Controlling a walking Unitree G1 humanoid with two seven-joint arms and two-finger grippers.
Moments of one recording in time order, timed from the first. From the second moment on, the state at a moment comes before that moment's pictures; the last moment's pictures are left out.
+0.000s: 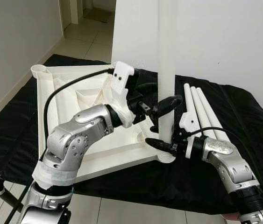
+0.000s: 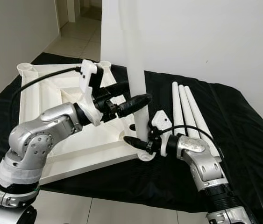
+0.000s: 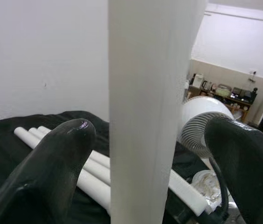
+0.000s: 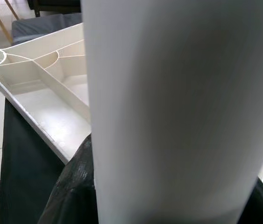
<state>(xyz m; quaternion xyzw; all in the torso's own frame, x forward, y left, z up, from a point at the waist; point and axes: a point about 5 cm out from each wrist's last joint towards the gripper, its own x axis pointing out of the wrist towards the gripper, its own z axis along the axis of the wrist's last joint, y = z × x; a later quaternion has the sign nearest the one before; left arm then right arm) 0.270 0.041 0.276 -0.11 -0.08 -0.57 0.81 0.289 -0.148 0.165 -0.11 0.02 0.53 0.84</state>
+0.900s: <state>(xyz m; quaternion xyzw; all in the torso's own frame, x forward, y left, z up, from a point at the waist) 0.270 0.047 0.286 -0.11 -0.09 -0.57 0.81 0.287 -0.143 0.168 -0.13 0.03 0.56 0.81</state>
